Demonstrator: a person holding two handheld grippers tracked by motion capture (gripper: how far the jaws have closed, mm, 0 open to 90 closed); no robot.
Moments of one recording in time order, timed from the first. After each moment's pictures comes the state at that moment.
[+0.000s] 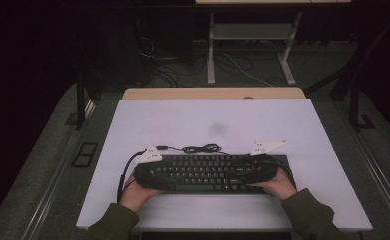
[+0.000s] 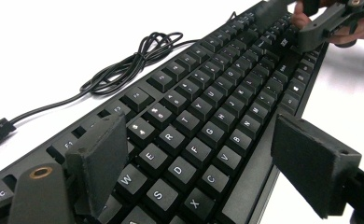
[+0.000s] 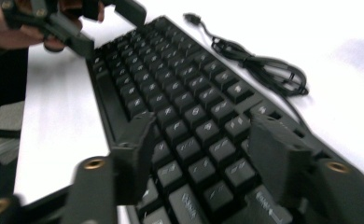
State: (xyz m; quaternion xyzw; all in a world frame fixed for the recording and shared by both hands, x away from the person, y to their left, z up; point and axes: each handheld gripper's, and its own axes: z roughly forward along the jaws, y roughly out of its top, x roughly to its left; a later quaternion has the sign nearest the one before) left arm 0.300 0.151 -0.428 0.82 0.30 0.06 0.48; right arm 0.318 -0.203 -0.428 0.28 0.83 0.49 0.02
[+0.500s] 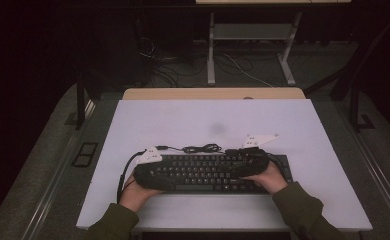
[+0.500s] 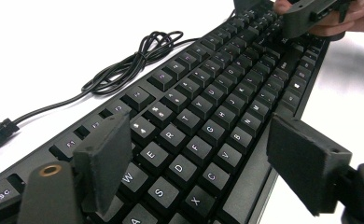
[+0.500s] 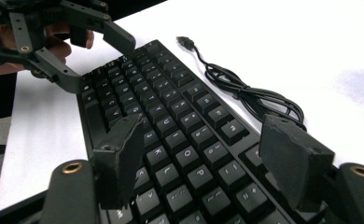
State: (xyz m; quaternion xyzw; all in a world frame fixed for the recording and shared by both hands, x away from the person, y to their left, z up) left arm 0.299 0.153 -0.428 0.82 0.30 0.07 0.48; right arm 0.334 -0.183 -0.424 0.28 0.82 0.50 0.03
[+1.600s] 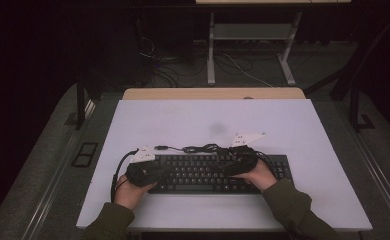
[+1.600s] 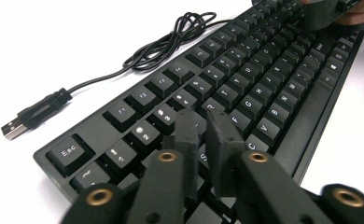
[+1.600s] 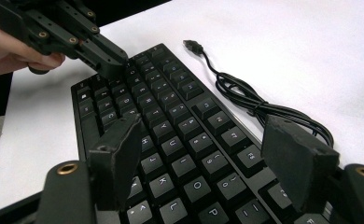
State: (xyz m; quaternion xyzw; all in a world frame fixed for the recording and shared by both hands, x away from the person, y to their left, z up) left arm 0.303 0.174 -0.430 0.83 0.32 0.09 0.44; right arm 0.342 -0.157 -0.429 0.27 0.82 0.50 0.03
